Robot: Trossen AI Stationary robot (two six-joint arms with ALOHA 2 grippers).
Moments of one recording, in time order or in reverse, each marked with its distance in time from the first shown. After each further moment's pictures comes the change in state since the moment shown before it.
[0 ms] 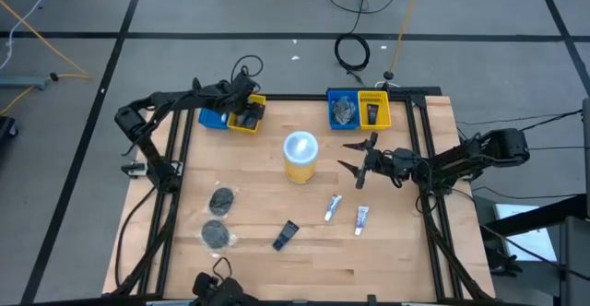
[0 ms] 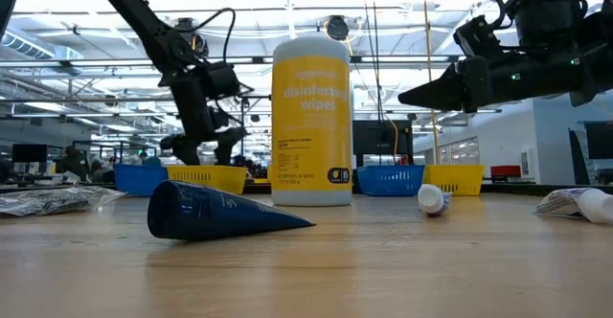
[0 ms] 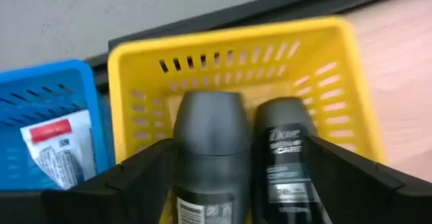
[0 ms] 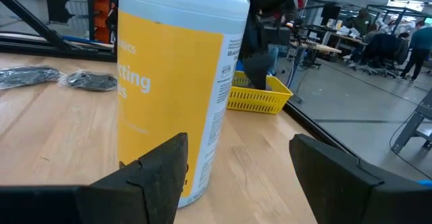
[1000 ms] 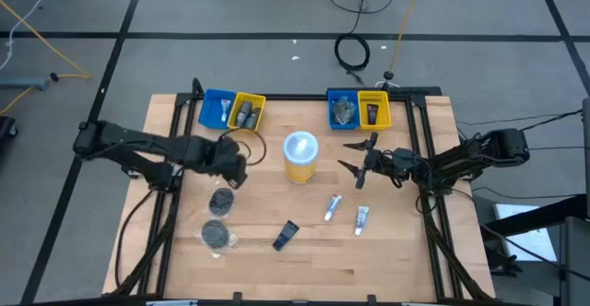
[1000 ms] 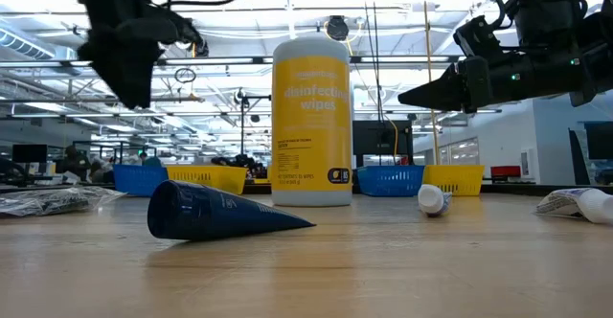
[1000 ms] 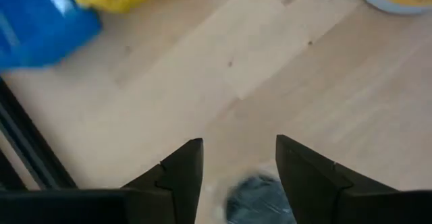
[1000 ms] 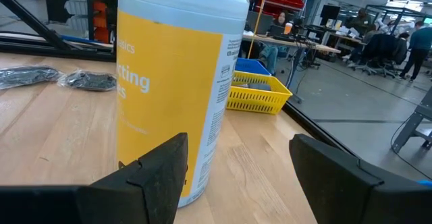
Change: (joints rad) left arm -0.887 -0.425 -0.007 -0.797 -0.180 -0.580; right arm 0.000 0.000 0.000 0.000 0.002 0.000
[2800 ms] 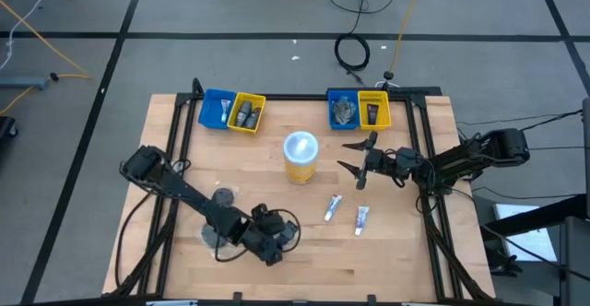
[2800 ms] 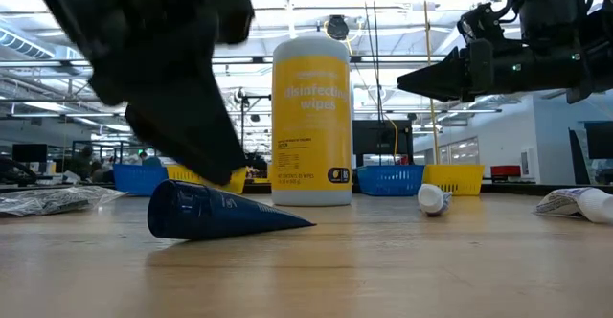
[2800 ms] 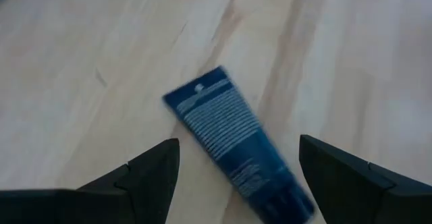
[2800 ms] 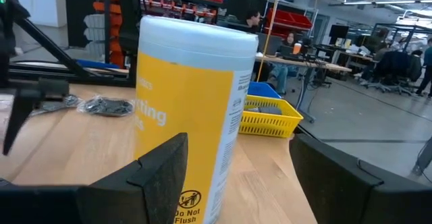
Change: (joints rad) left arm -0.438 0.599 0.080 0.955 -0.037 0.148; right arm 0.001 0.000 0.001 0.082 -0.054 0.003
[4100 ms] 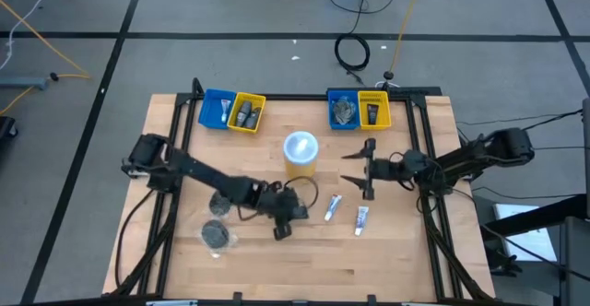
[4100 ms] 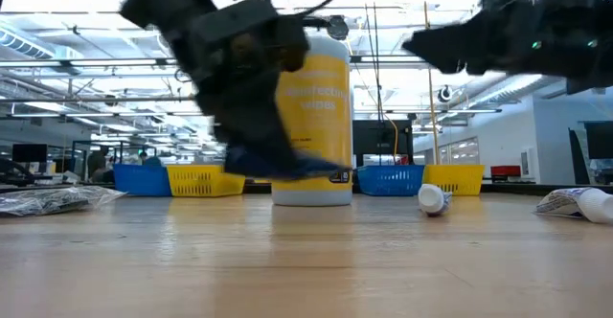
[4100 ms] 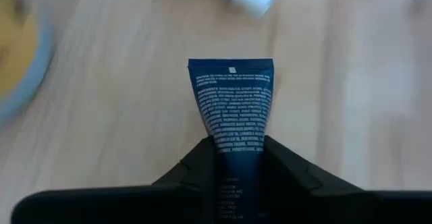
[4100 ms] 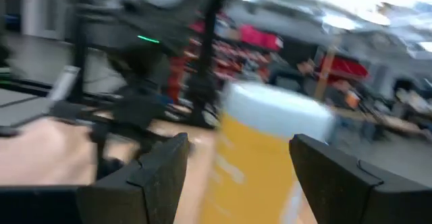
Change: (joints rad) left arm 0.290 -0.043 -0.003 0.071 0.339 0.362; right arm 0.094 -0.059 -0.001 0.076 -0.184 -0.076
